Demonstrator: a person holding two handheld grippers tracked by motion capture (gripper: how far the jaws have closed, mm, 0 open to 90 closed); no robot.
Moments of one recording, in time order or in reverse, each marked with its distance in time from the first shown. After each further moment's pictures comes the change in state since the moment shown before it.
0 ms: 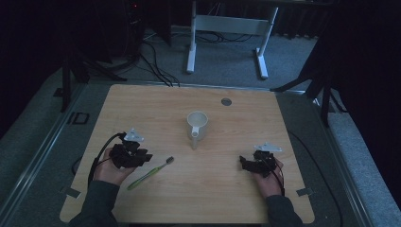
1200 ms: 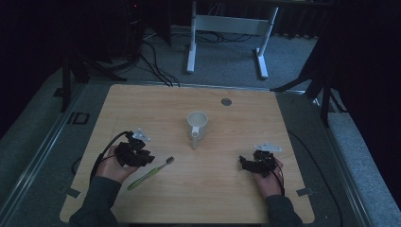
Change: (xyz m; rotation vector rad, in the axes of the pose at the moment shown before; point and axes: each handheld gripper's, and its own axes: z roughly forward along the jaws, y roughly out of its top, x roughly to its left) left arm -0.004 0.012 0.007 0.099 -0.010 0.046; right arm 0.000 0.000 0.000 0.000 0.001 -0.001
